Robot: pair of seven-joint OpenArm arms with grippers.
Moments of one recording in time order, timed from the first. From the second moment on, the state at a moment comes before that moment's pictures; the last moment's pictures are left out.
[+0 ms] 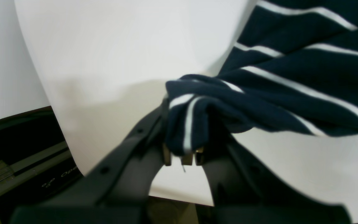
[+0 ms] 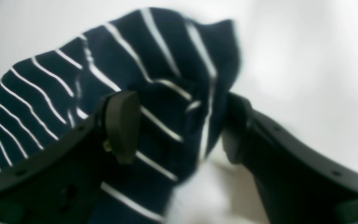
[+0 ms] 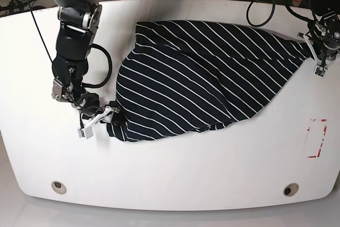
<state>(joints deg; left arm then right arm) 10.6 -17.9 -35.8 96.7 10.0 -43.2 50.7 25.6 9.5 19.8 44.9 22.7 35.8 -40.0</state>
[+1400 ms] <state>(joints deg) -25.7 -19.9 -22.4 105.5 9.8 -43.3 68.8 43.2 20.6 10.4 63.0 19.7 36.0 -48.1</state>
